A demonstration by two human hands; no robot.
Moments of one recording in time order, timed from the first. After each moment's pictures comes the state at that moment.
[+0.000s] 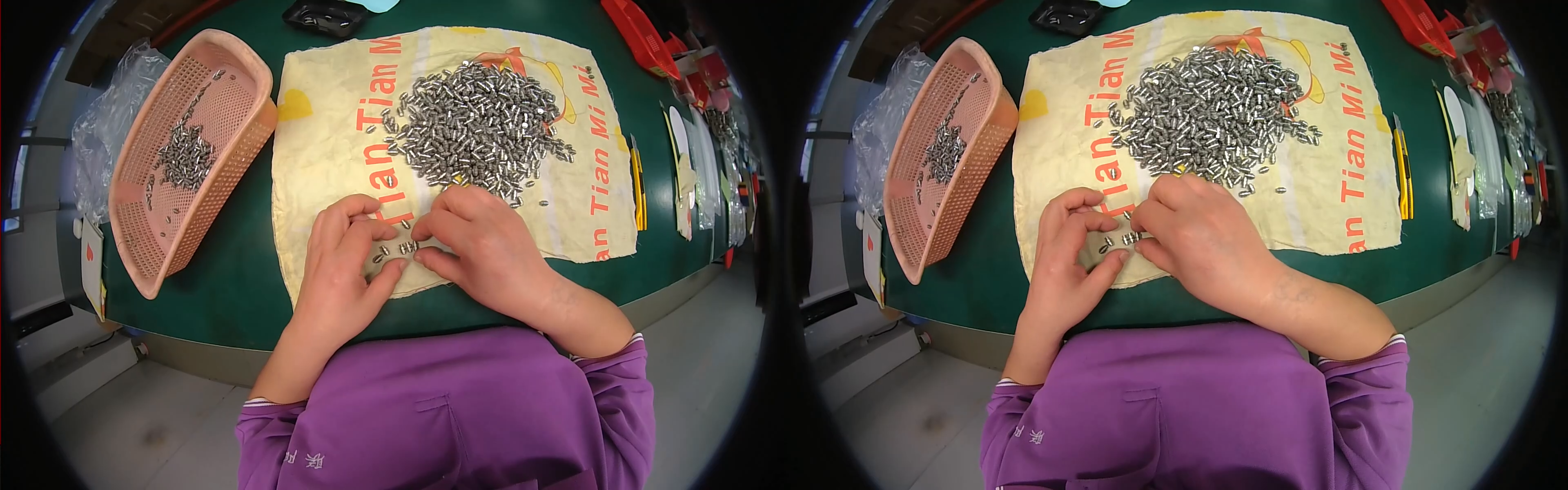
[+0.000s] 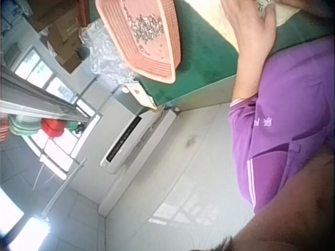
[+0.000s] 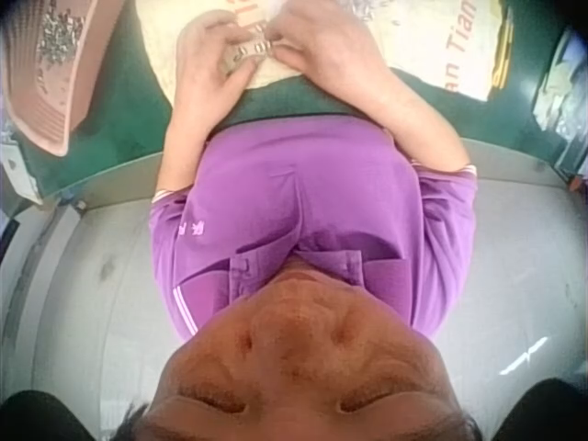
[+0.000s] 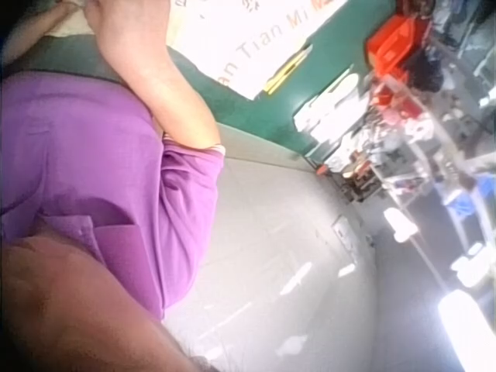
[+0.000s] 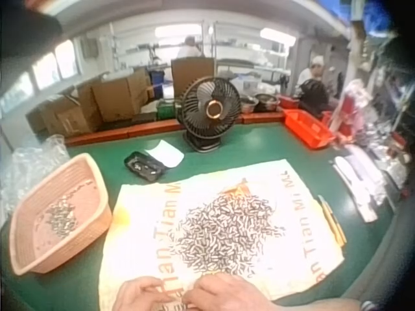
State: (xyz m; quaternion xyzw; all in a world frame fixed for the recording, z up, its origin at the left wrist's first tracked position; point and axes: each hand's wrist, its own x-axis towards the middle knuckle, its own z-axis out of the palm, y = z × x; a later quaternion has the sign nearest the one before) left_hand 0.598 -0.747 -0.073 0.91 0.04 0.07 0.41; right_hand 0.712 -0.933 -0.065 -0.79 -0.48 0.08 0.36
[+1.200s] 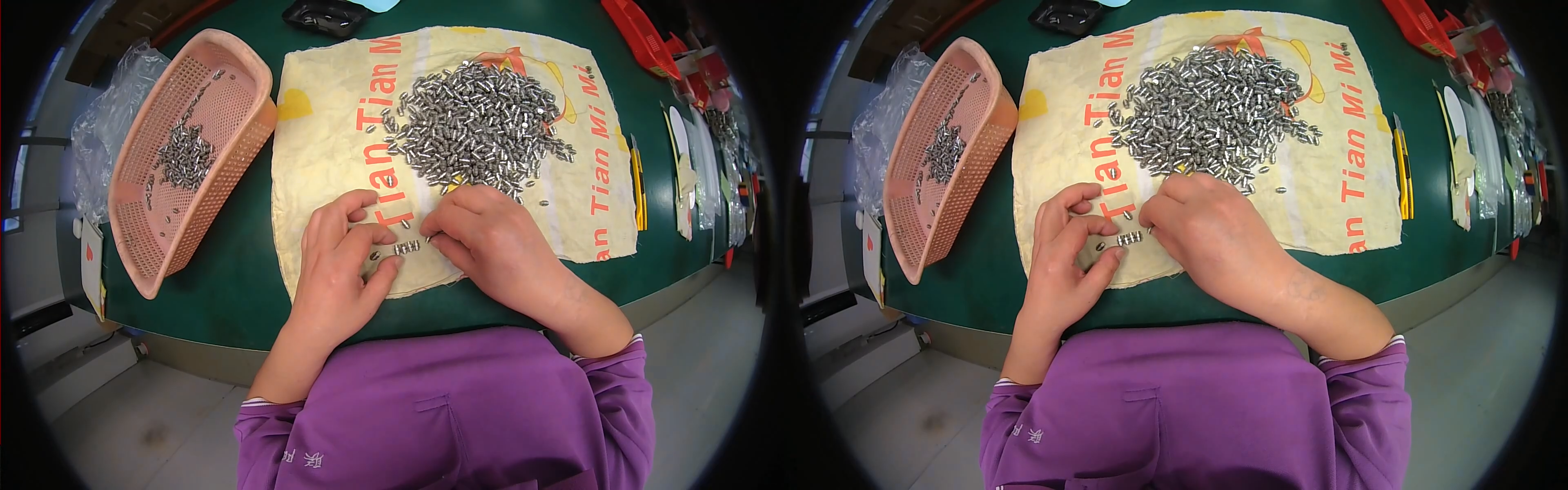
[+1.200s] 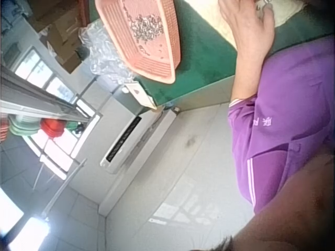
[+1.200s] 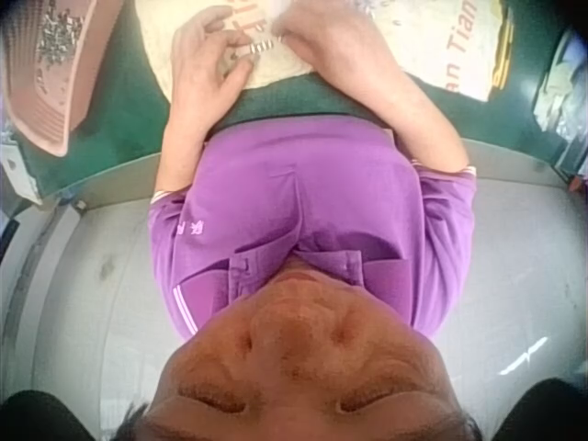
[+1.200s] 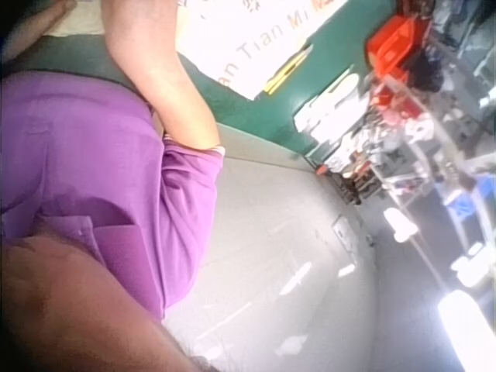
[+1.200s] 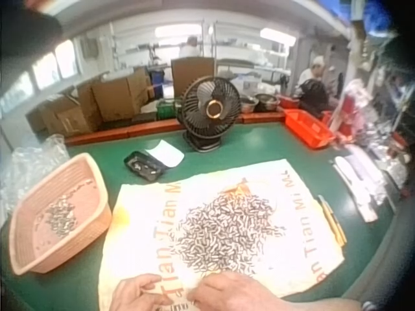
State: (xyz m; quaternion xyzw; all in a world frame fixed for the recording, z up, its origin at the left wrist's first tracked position) left_hand 0.597 -0.744 -0.071 0.92 0.03 0.07 0.38; right_hand 0.717 -0.938 -0.062 -0.79 -0.48 0.08 0.37
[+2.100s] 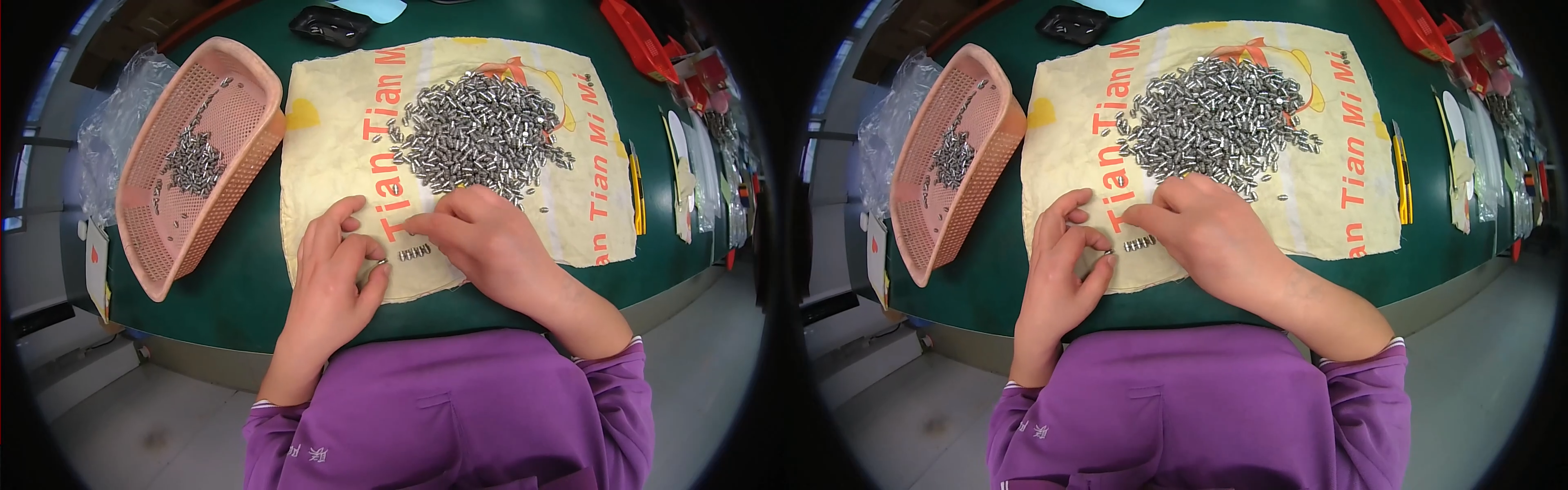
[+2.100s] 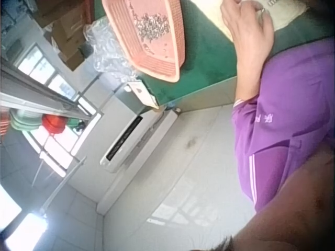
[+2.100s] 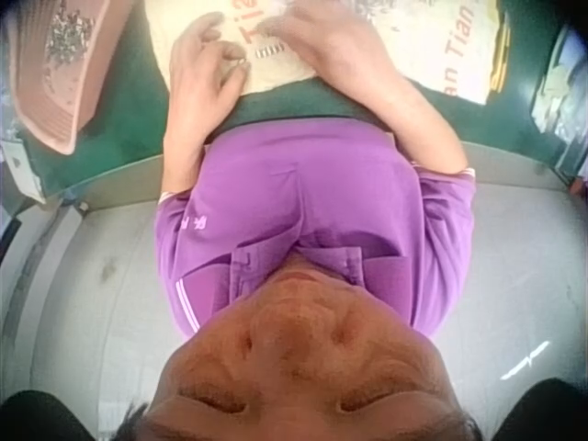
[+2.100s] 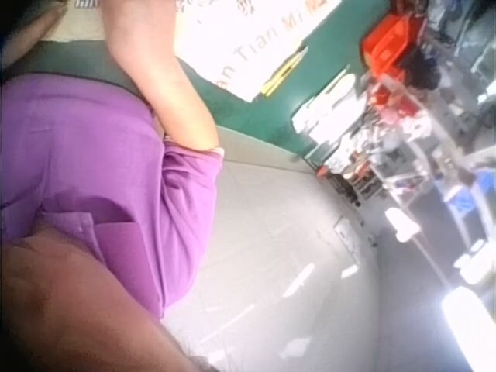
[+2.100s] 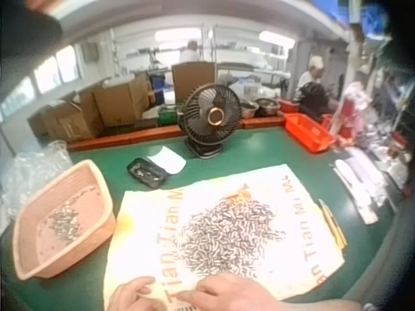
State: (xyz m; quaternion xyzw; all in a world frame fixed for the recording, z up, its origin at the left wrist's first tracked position) left_hand 0.590 -0.736 -0.062 0.93 0.03 0.06 0.35; right_hand 0.718 -0.933 -0.059 -0.80 -0.48 0.06 0.35
